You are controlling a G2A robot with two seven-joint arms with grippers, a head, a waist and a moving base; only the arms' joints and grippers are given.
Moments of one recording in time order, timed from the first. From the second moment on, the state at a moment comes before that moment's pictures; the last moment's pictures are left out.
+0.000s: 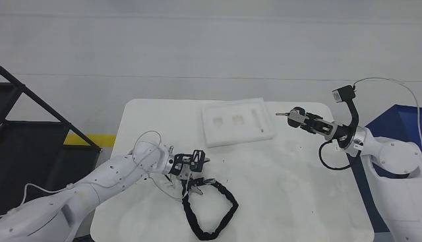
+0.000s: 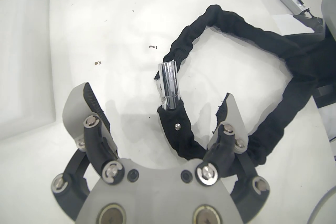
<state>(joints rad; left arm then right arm) 0.75 -0.91 -0.29 -1.13 1.46 -0.87 0.44 -1.25 -1.02 1.51 -1.62 0.23 -0.37 1.02</state>
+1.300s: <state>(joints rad) 0.80 -0.91 -0.39 -1.18 1.60 -0.91 0.58 -1.25 -1.02 1.51 -1.62 0.23 -0.37 1.02</state>
